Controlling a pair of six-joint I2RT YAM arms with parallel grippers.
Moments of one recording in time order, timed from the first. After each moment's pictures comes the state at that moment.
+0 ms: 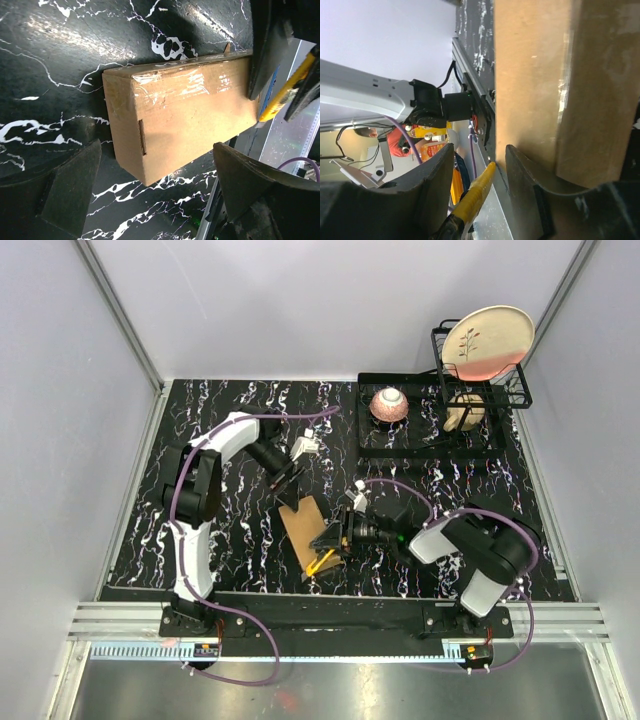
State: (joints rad) left arm -0.31 2.08 1.62 -1.26 0.82 0.82; right arm 0.80 1.66 0.41 0.98 -0.59 1.24
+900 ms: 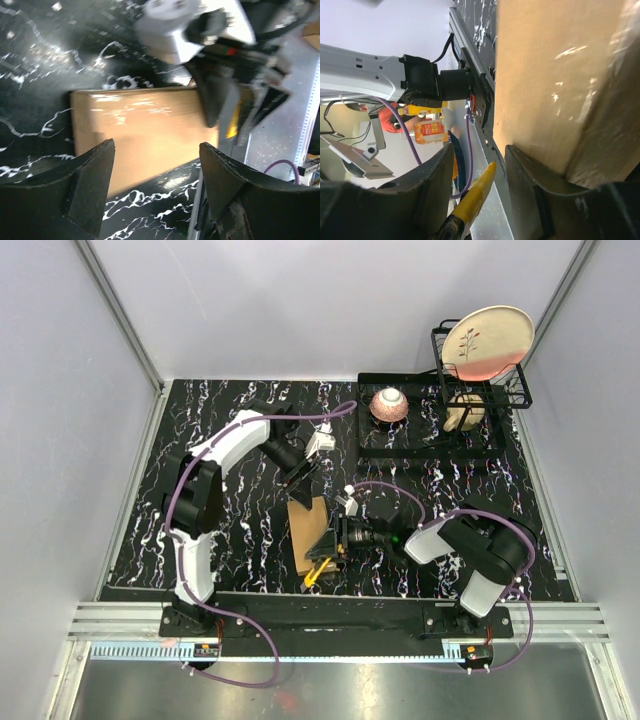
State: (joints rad) left arm -0.42 2.04 1.66 -1.29 0.87 0.78; right arm 0.84 1.72 0.44 0.96 -0.67 1.20
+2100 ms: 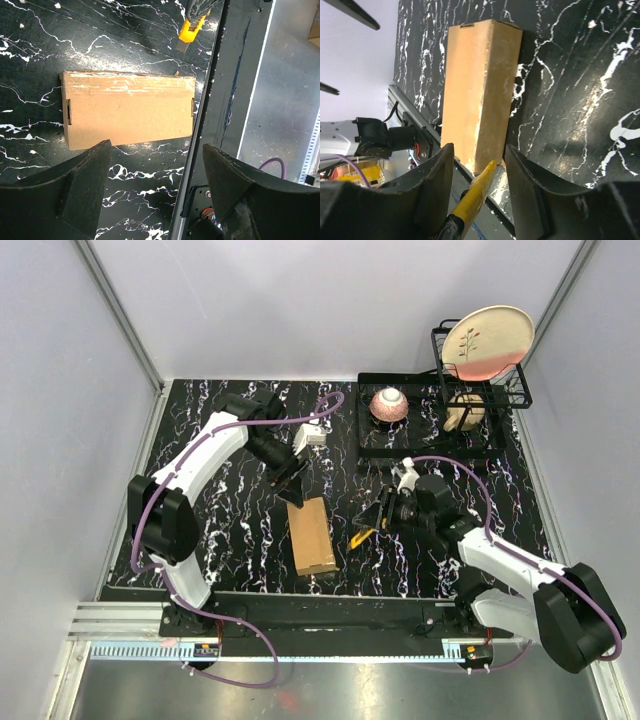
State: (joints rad) left arm -0.43 1.76 1.63 -1.33 0.82 0.71; right arm 0.52 1.11 0.47 0.15 -0.49 0.79
